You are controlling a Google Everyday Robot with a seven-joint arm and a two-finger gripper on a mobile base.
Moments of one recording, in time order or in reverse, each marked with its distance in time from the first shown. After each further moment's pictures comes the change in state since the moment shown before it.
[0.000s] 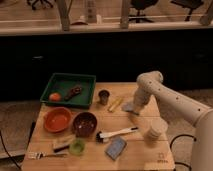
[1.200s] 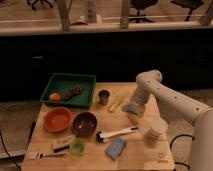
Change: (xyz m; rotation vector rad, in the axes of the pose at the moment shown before) arm 0.003 -0.010 0.003 0.024 0.026 -0.055
